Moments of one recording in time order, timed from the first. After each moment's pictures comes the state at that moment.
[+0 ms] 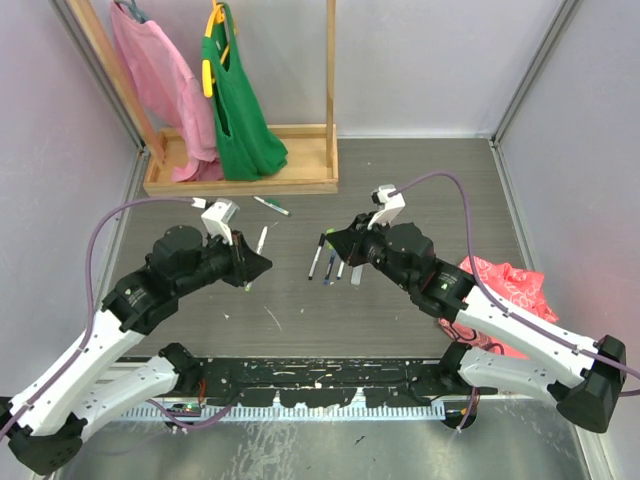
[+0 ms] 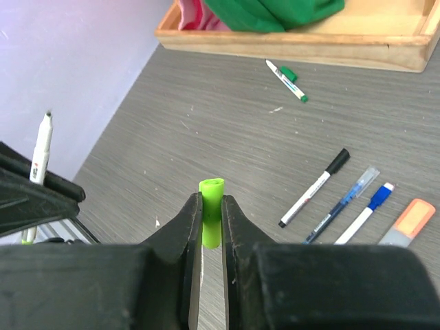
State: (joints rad) left arm -0.66 0.77 0.92 -0.57 0.15 -0.48; right arm 0.90 0.97 0.84 -0.07 0.22 0.54
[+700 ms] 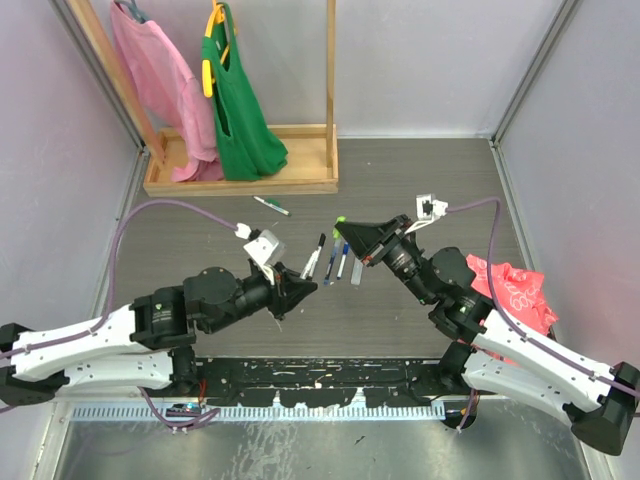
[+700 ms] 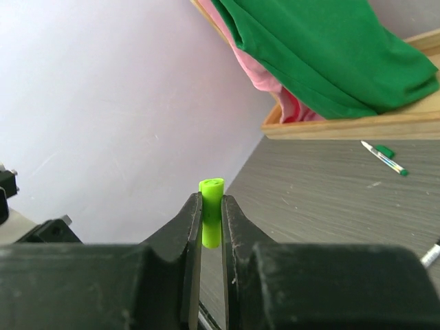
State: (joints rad) left arm -1.30 0.81 0.92 -0.30 -0.32 -0.38; right arm 0.89 0.76 0.66 0.29 0.19 0.74
